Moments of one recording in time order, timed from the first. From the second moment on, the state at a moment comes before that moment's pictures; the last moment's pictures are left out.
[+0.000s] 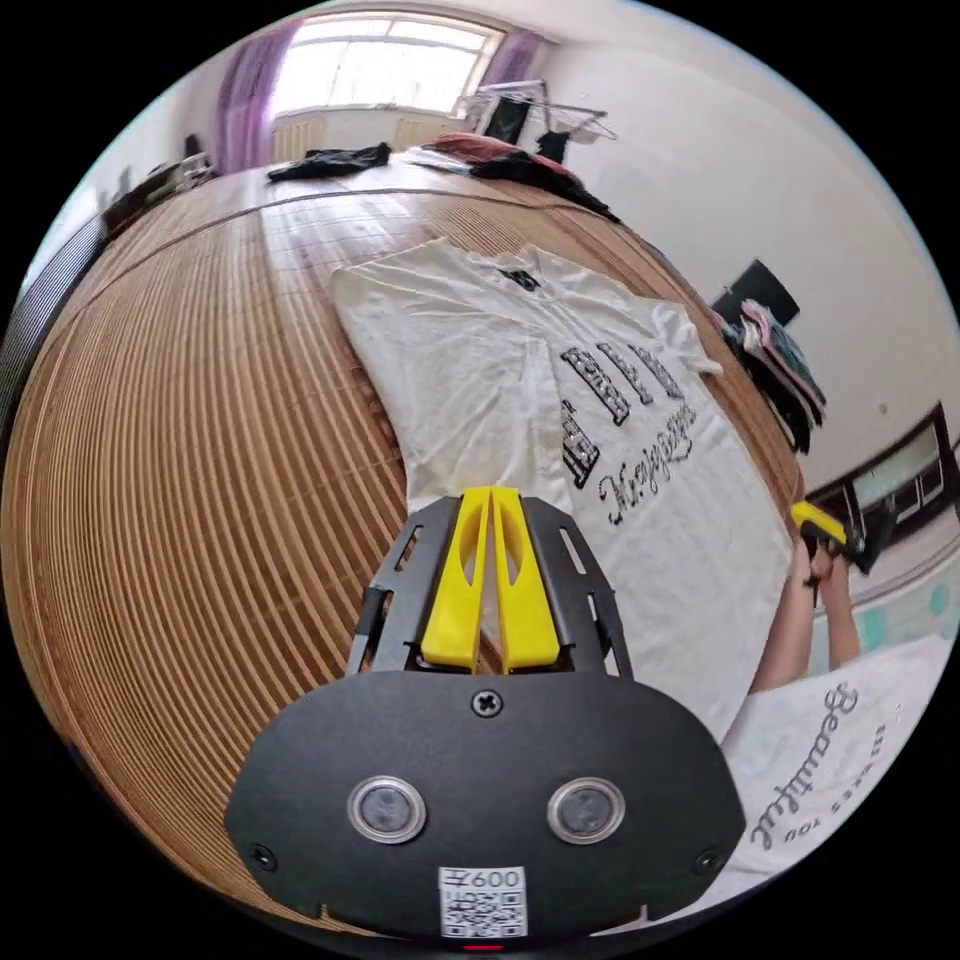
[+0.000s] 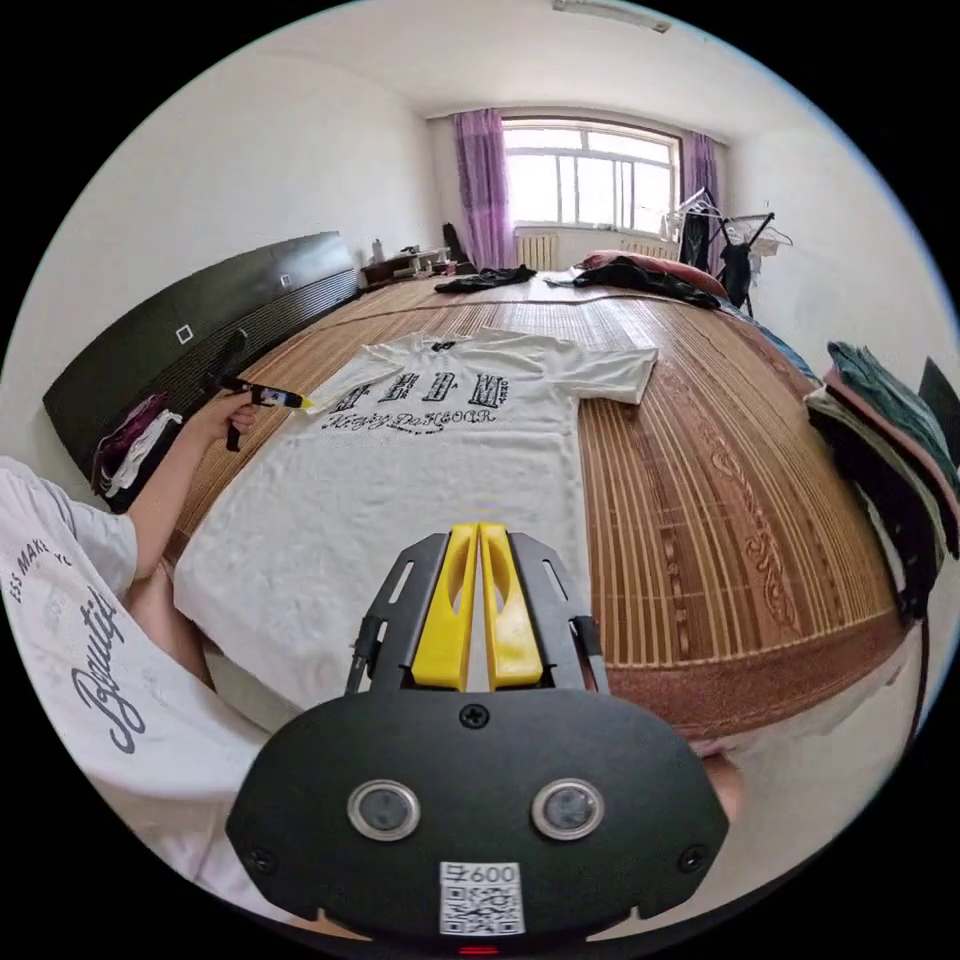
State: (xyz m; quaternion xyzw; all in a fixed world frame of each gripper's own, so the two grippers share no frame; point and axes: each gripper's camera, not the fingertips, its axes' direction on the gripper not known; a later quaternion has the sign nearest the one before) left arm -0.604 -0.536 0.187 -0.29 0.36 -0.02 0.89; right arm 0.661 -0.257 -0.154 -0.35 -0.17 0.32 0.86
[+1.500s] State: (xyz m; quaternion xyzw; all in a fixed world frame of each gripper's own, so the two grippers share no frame) left arm -0.540 0.262 -0.177 -0.15 0.03 0.06 0.99; right arm 0.434 -0.071 -0.444 -0.22 -0.13 0.22 0.94
